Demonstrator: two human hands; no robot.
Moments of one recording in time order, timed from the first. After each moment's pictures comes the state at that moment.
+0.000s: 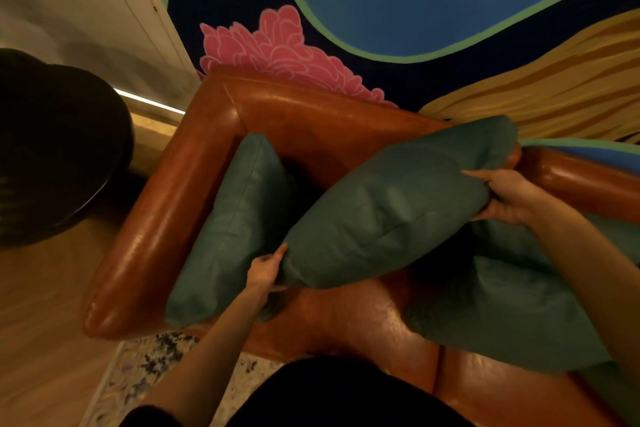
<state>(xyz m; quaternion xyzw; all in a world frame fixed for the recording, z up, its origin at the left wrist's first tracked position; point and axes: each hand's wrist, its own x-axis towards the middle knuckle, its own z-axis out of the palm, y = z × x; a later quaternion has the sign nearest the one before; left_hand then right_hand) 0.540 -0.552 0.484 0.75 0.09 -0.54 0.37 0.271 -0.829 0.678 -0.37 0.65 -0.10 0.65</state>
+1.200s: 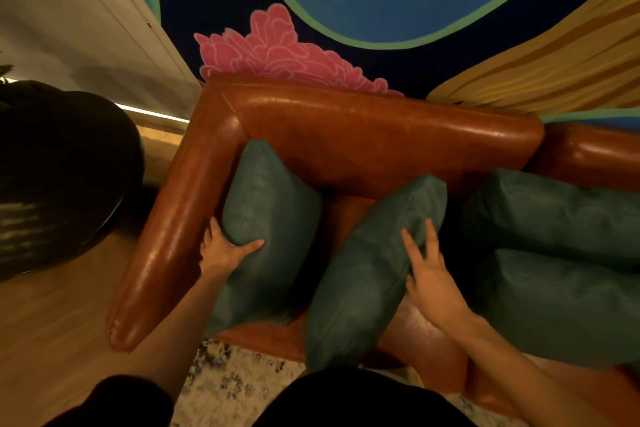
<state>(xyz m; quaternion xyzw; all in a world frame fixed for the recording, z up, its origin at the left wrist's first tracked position) 0.651 -0.548 0.504 0.91 -0.16 -0.35 0.14 0.276 -0.669 0.563 -0.82 0.49 0.08 0.28</state>
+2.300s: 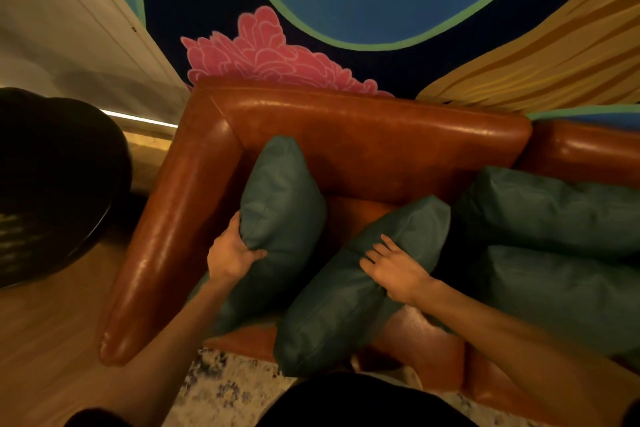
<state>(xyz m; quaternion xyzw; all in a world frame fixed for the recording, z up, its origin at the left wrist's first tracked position) 0.623 -0.565 0.522 0.88 -0.35 -0.29 0.13 0.315 -0.691 0.518 -0.95 0.16 0.26 0.05</state>
